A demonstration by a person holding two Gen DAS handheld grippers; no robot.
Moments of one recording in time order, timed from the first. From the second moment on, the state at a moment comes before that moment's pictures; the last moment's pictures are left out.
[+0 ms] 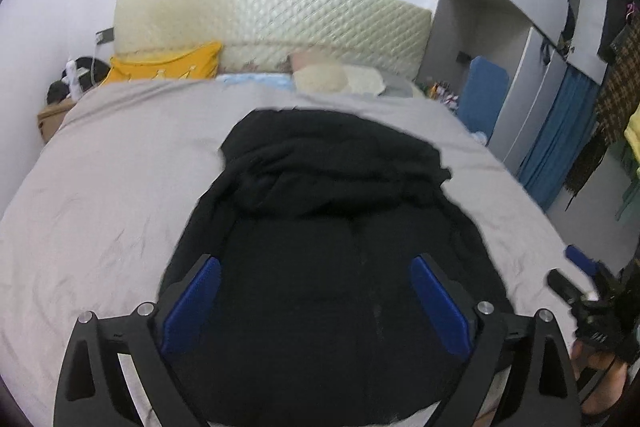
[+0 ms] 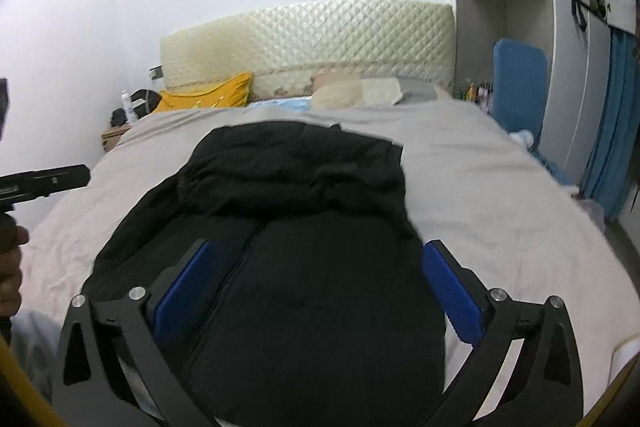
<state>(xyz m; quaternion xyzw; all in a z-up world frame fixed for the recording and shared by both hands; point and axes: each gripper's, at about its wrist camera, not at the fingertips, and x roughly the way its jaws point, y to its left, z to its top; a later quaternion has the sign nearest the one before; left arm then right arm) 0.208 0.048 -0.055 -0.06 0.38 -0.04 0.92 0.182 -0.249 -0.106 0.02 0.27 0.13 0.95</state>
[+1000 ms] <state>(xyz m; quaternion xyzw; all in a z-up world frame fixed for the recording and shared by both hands) 0.235 0.185 -0.180 -0.18 0.56 0.02 0.81 0.238 -0.389 -0.258 0.27 0.52 0.02 0.81</state>
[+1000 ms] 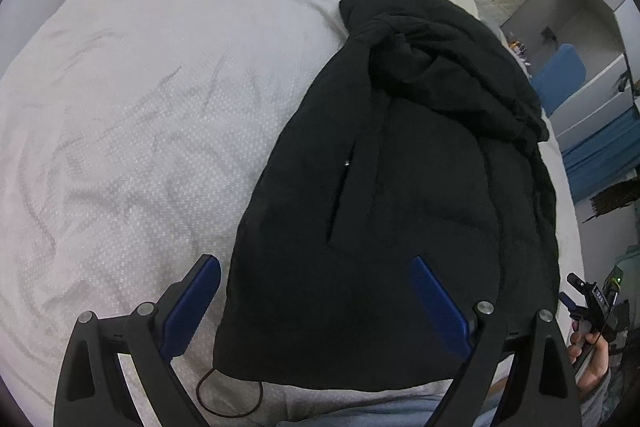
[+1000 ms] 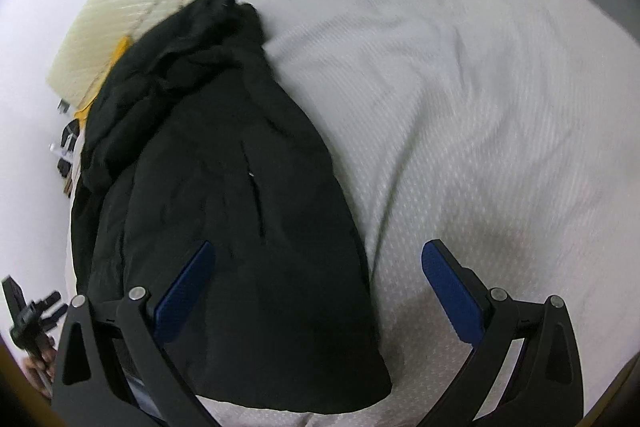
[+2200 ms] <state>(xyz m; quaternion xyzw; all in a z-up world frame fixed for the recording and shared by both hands) 0.250 0.221 -0.232 -0.26 0.62 0.08 0.73 0.221 -0.341 -0.273 0.36 0.51 0.16 0.77</state>
